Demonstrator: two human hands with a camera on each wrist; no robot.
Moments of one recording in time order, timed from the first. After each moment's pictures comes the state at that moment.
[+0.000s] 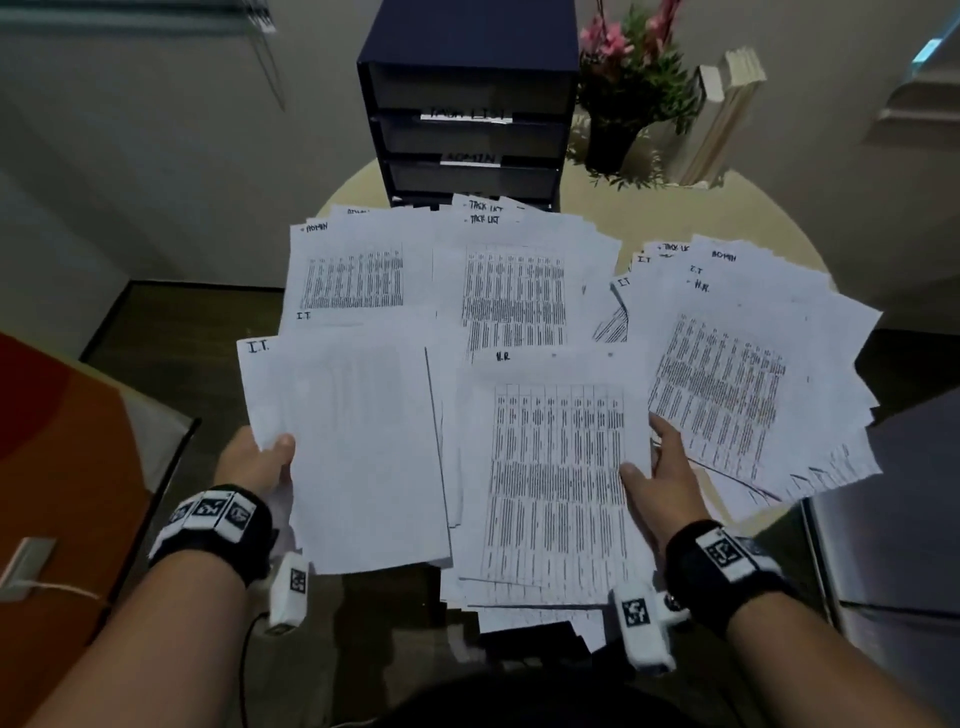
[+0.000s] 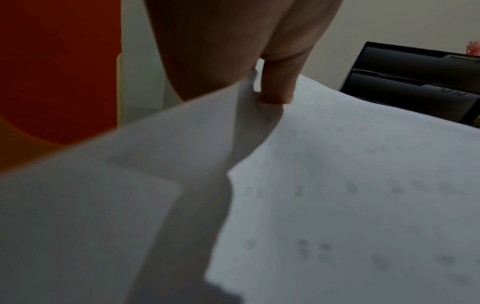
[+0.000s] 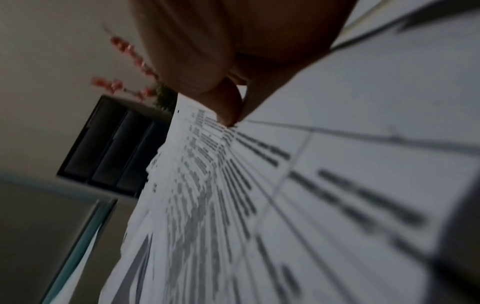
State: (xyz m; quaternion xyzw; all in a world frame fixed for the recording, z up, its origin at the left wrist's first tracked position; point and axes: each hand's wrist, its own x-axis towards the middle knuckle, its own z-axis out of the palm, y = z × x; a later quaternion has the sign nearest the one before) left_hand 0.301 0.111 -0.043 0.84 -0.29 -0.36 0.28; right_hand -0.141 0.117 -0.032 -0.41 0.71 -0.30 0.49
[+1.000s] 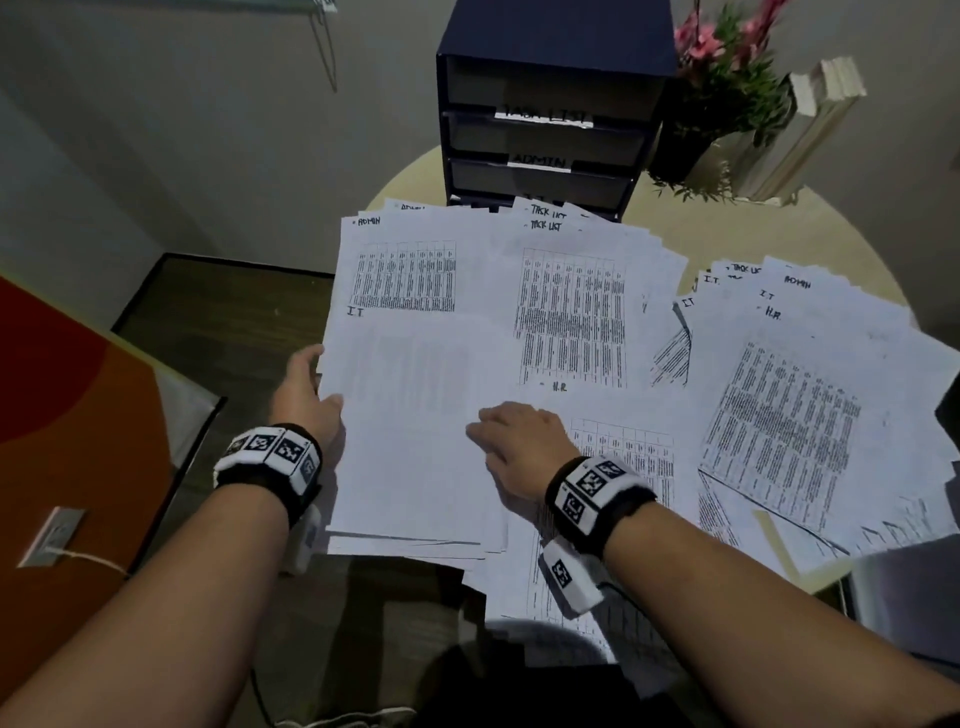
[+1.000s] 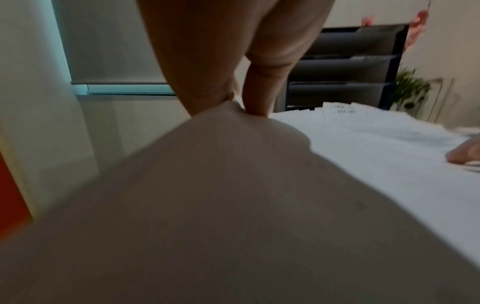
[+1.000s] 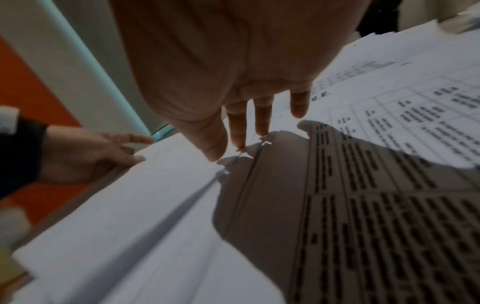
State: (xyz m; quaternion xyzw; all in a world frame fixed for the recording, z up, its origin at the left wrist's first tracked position) left_hand 0.306 0.054 -0.014 0.83 -0.37 -0.31 0.28; right_hand 0.033 0.036 -0.038 -0.87 0.44 0.06 0.23
